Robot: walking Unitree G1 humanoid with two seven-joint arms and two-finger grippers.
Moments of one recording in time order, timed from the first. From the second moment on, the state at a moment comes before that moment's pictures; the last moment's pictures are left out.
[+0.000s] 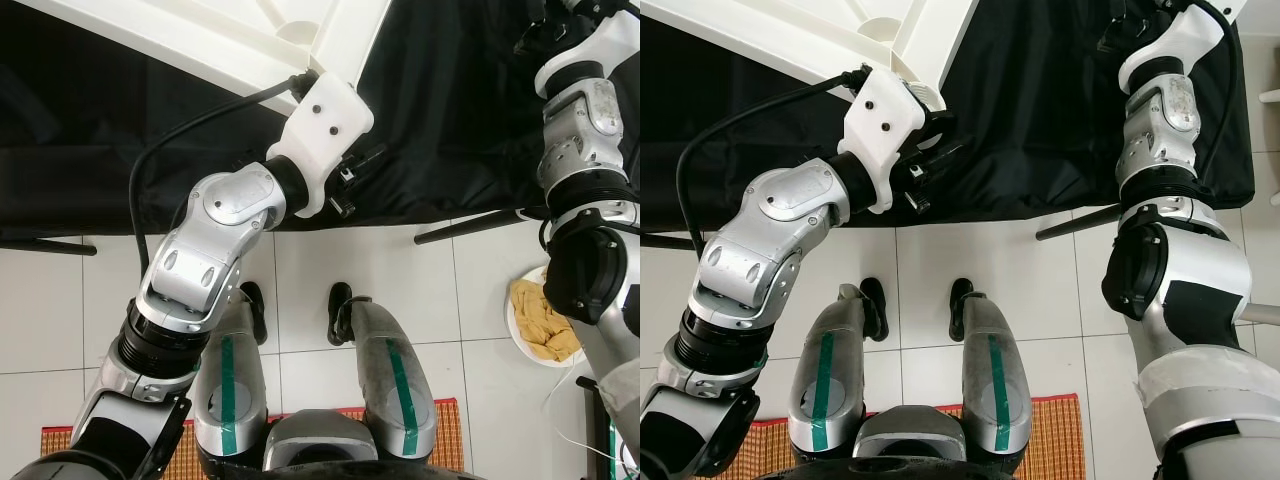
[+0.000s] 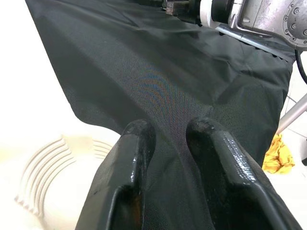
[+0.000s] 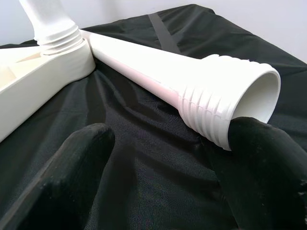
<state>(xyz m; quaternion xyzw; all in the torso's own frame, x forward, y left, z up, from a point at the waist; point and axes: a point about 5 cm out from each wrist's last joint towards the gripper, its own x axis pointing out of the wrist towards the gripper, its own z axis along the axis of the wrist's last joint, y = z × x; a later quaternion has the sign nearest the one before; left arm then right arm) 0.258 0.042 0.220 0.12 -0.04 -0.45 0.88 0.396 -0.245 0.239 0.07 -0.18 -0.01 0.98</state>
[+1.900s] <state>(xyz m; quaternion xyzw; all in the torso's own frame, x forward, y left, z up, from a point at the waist) 0.268 0.046 0.224 0.12 -0.04 -0.44 0.89 0.380 -0.233 0.282 0.02 -0.33 0.05 0.94</state>
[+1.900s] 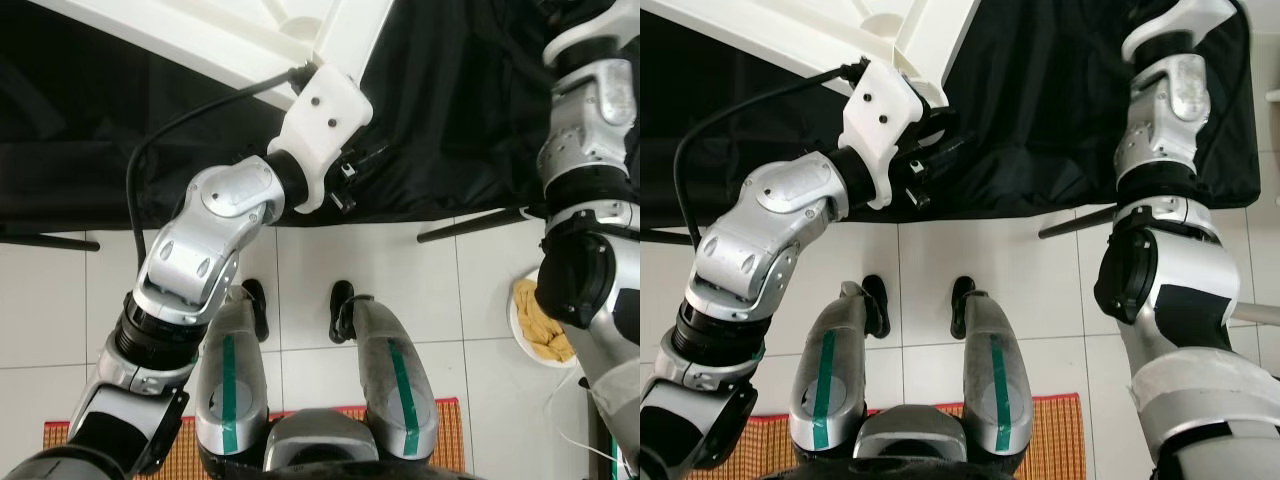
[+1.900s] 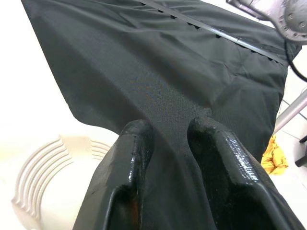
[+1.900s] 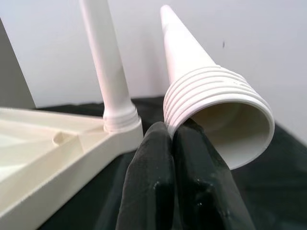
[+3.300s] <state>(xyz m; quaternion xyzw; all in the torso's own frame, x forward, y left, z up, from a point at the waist) 0.318 0.066 0.206 0.11 -0.01 -0.38 0.92 0.326 -0.150 0.353 -0.06 -0.49 0.21 0.84</state>
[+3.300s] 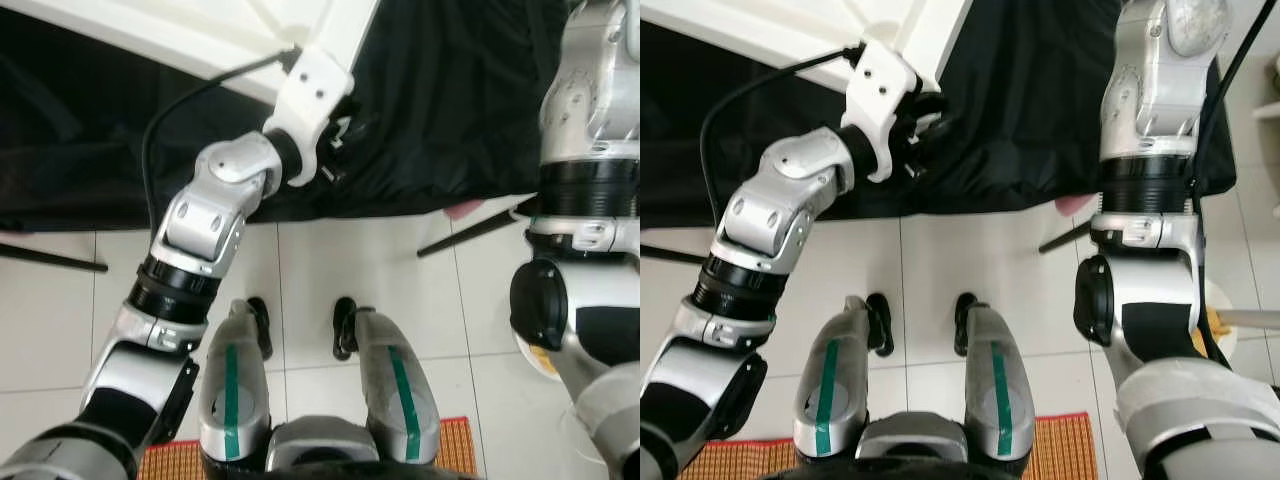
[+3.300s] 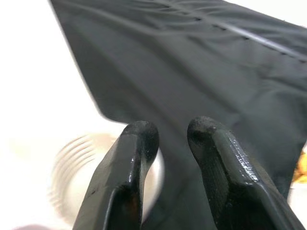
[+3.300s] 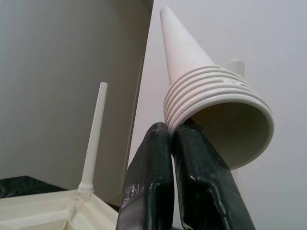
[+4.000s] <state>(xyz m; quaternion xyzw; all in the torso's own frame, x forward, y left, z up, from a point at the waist) 0.329 0.094 0.238 0.11 -0.07 -0.36 0.92 0.332 -0.150 0.313 -0.03 -0.42 0.20 0.88</state>
